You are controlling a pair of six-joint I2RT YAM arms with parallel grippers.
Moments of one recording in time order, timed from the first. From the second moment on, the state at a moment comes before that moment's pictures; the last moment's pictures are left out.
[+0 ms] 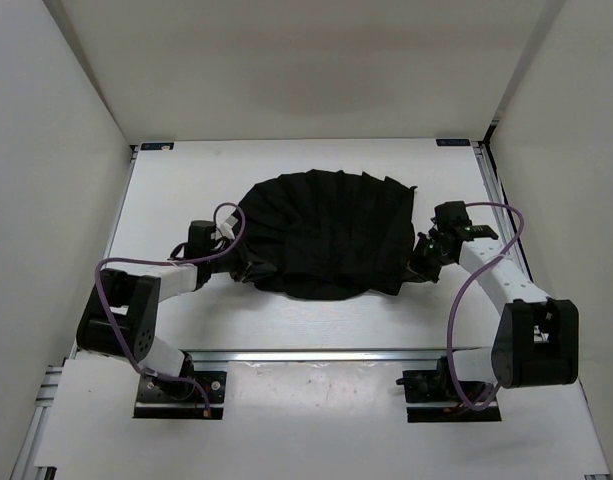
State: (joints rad) left arm -0.19 1.50 0.55 0.18 0.75 -0.88; right arm 0.11 1.32 0.86 -0.77 -0.34 0.56
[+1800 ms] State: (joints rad) left arm -0.13 1.30 0.54 -0.40 0.69 -0.62; right arm 0.24 1.20 0.81 -0.98 -0.45 0.52
